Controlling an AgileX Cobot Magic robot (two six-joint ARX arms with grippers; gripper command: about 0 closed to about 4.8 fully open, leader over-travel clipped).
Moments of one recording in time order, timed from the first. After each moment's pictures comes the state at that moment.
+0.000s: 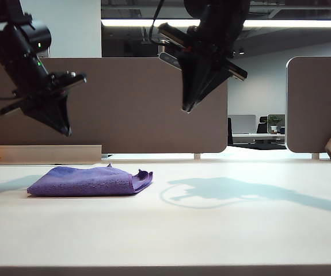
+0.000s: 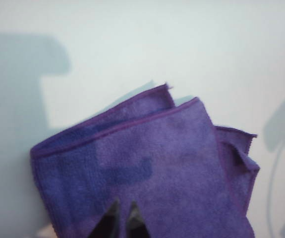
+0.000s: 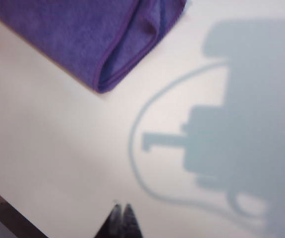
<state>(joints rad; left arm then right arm) -0.11 1.88 1.56 -0.72 0.35 -0.09 0.54 1.98 1.94 -1.23 -0.29 -0.01</state>
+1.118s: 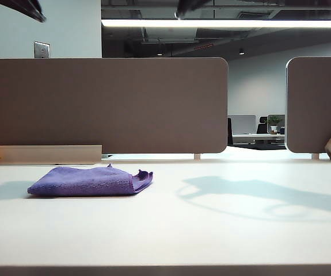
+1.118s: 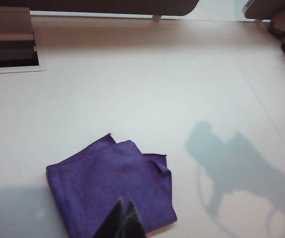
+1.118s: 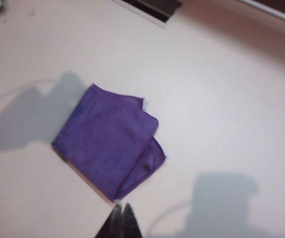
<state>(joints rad) -0.12 1.25 1.35 -0.66 0.36 -0.08 0.56 1.70 1.93 -0.91 -0.20 -0.02</state>
